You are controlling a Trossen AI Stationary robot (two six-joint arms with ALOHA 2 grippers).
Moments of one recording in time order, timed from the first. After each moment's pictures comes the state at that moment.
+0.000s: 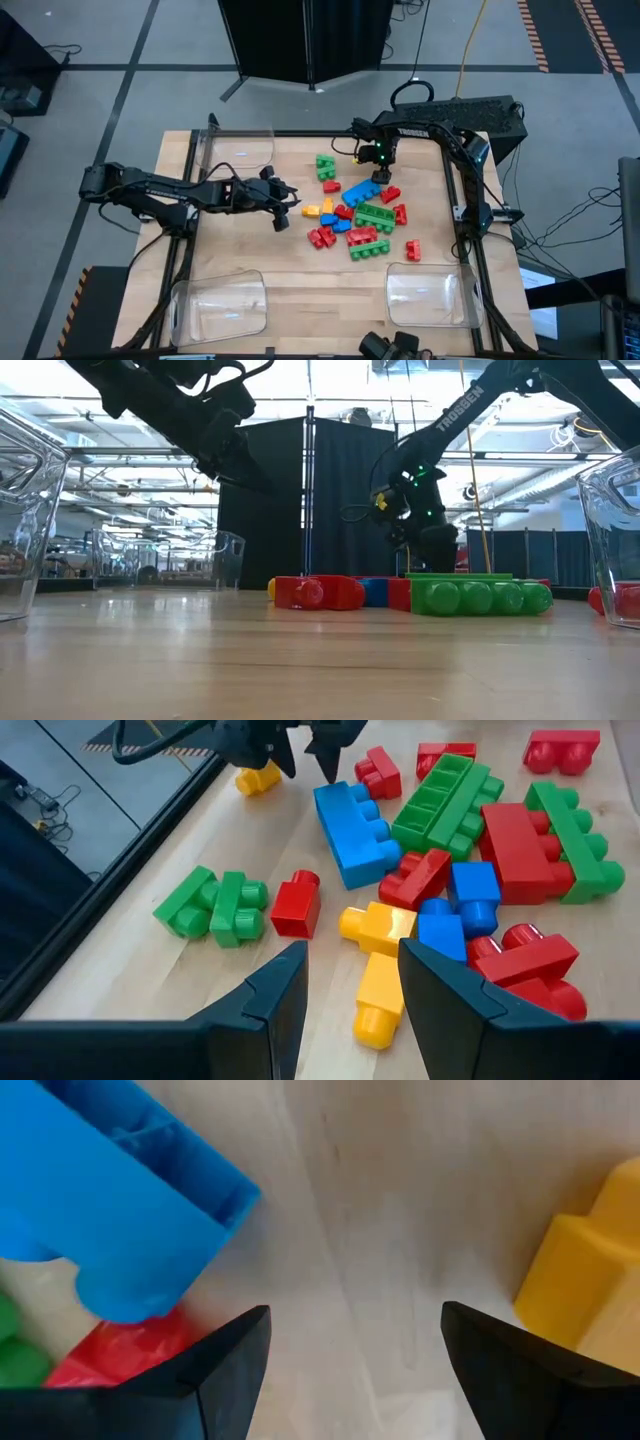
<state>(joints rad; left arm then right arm) 0.04 1.28 0.67 0.06 -0.27 -0.02 -0.69 2.05 1.44 -1.13 0.00 -0.41</state>
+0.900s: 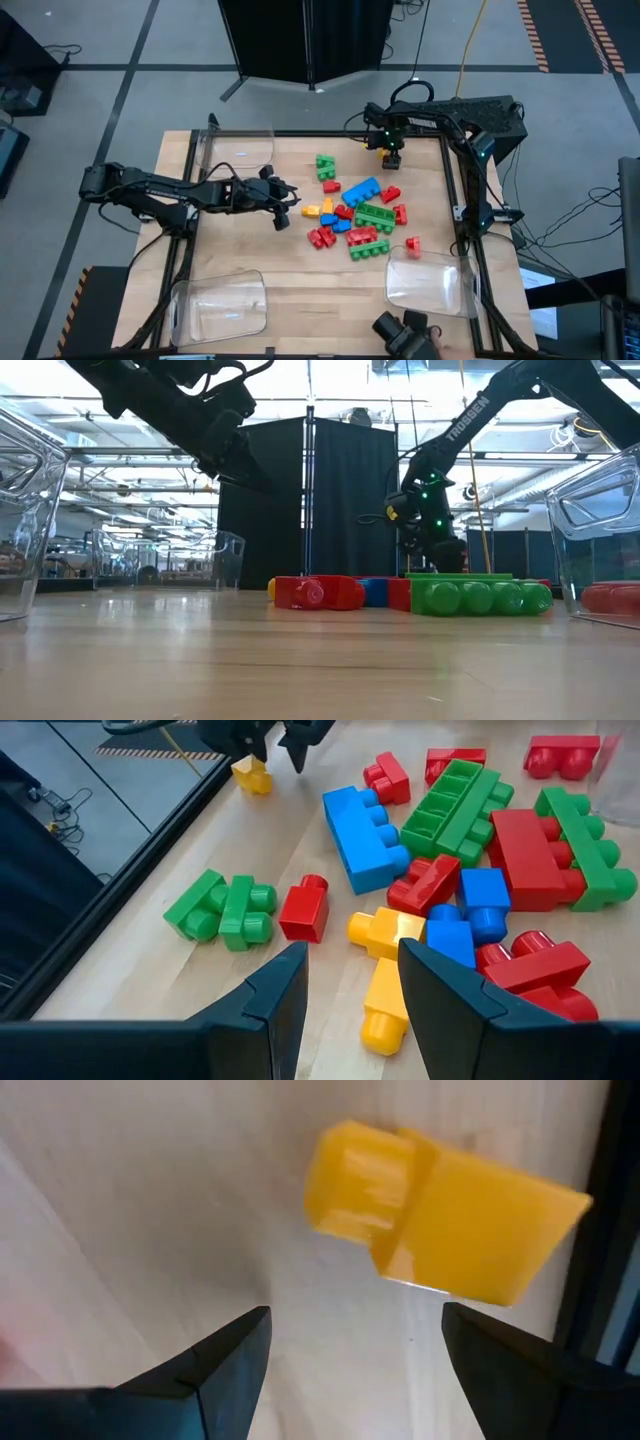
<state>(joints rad) 0.04 1.28 0.67 0.07 -0.29 -0.02 -0.82 2.05 1.43 -1.03 0.16 -0.58</state>
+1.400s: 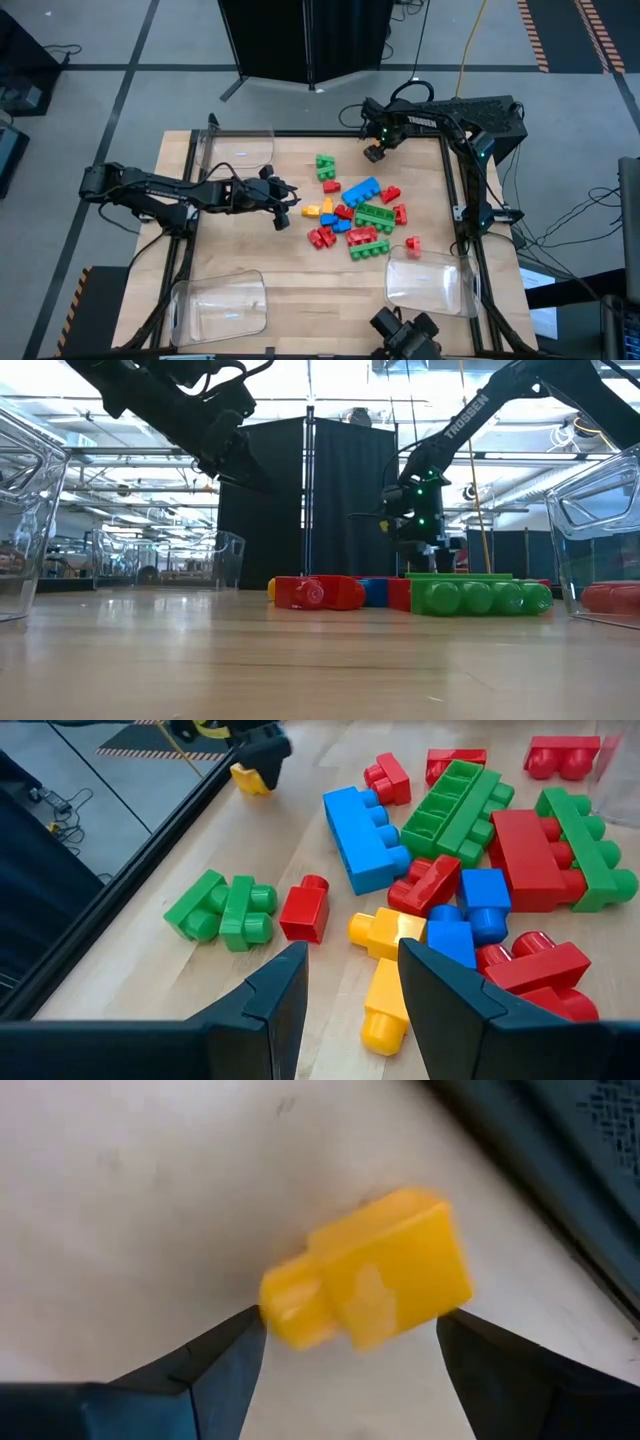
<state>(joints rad) 0.04 1.28 0.67 0.07 -0.30 -0.02 -0.82 2.05 1.47 -0.95 0.10 0.12</state>
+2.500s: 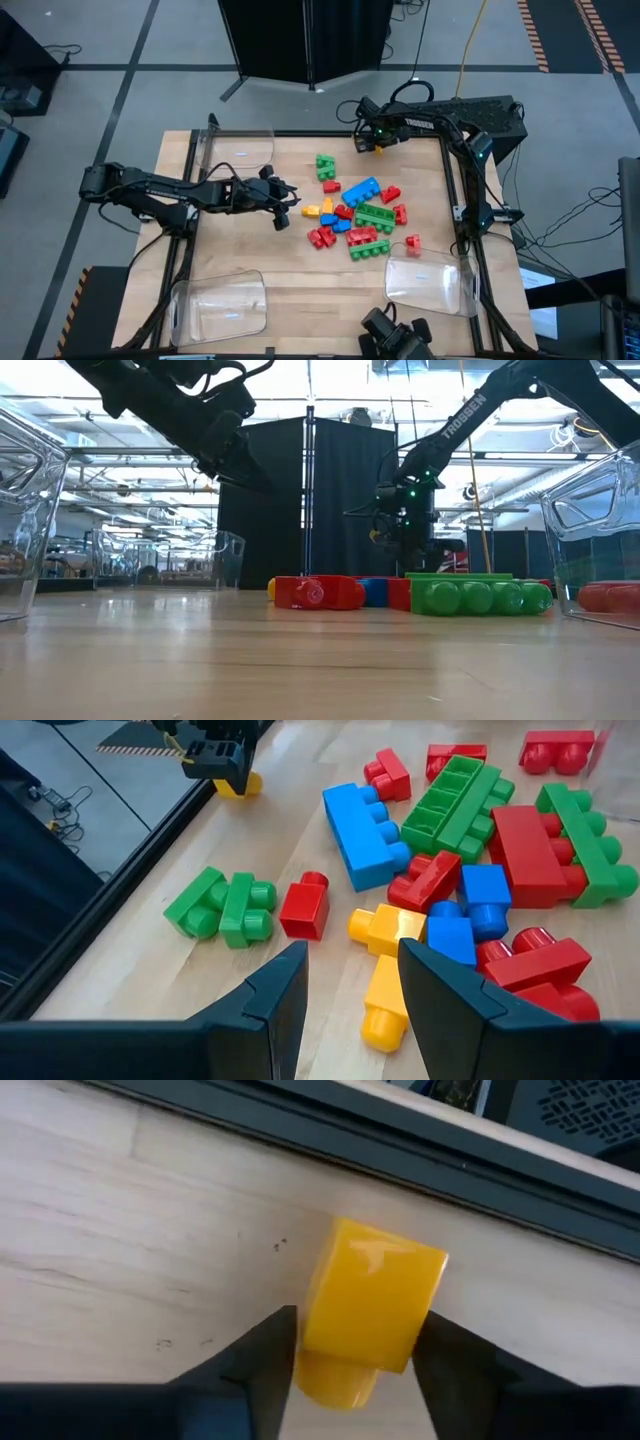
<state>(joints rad) 0.04 1.28 0.67 0.06 -0.30 -0.02 -0.79 2.06 1.47 -0.81 0.14 0.51</state>
